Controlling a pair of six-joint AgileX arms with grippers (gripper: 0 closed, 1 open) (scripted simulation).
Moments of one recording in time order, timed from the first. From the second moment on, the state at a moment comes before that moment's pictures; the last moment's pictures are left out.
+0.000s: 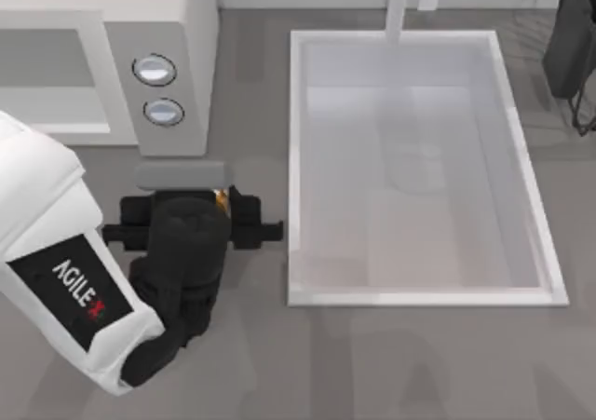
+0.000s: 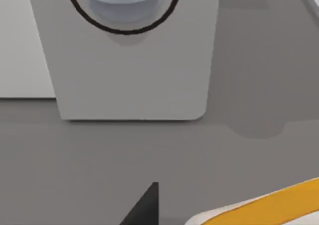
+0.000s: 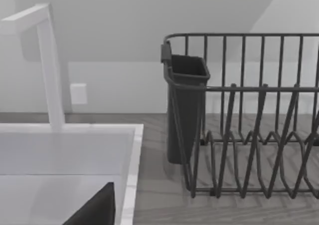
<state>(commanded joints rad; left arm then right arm) -0.65 2.03 0.54 1.07 -0.57 -0.22 0.00 0.00 0.00 0.00 0.00 0.00</state>
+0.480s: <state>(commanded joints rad) -0.65 2.03 0.54 1.07 -0.57 -0.22 0.00 0.00 0.00 0.00 0.00 0.00</state>
